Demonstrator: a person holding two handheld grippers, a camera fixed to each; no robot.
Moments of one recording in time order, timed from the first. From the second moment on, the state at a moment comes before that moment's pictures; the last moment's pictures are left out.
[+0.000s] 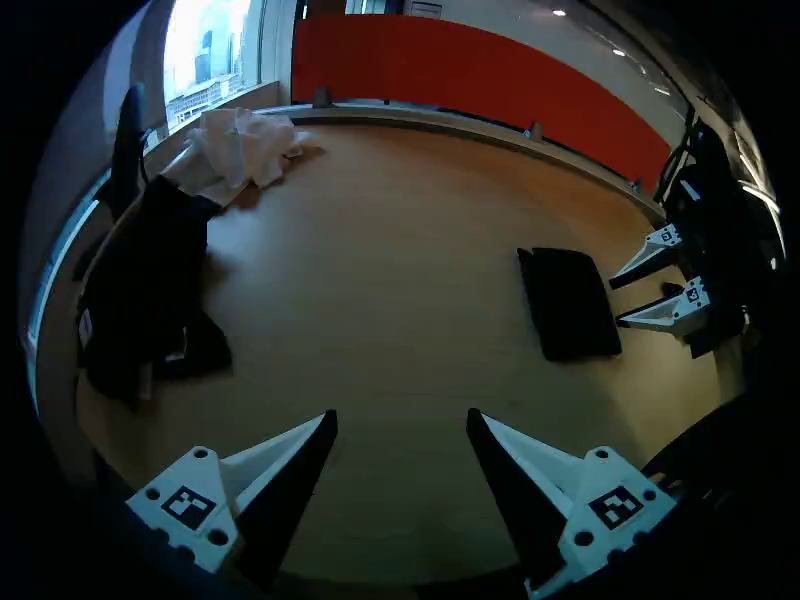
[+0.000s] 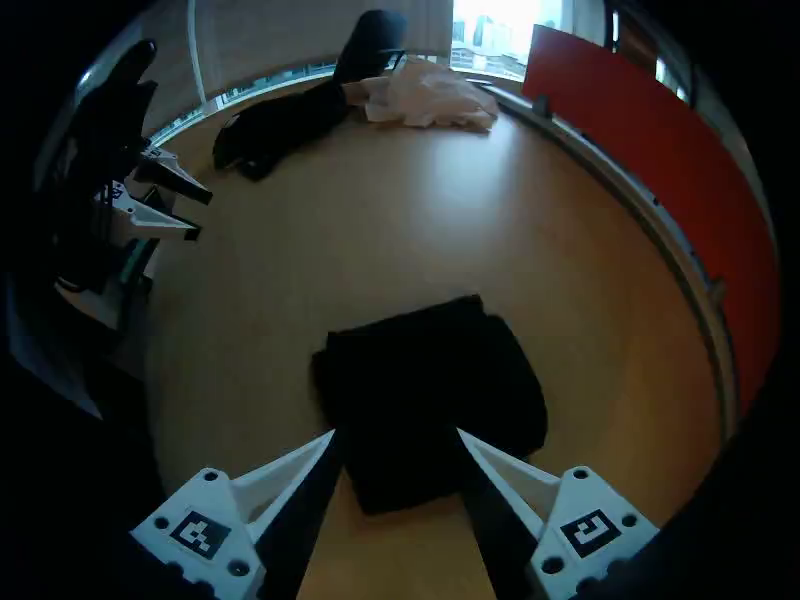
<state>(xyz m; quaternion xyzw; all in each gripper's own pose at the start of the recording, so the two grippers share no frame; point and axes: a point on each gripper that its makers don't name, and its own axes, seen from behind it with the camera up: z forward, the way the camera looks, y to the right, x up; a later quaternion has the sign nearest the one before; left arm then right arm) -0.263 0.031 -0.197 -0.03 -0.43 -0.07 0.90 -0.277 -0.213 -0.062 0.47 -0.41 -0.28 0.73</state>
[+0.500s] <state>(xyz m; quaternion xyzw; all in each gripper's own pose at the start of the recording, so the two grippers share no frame) -0.263 0.034 -0.195 -0.04 -0.43 -0.07 0.90 -0.296 -0.187 -0.080 0.45 -0.43 -0.28 0.73</state>
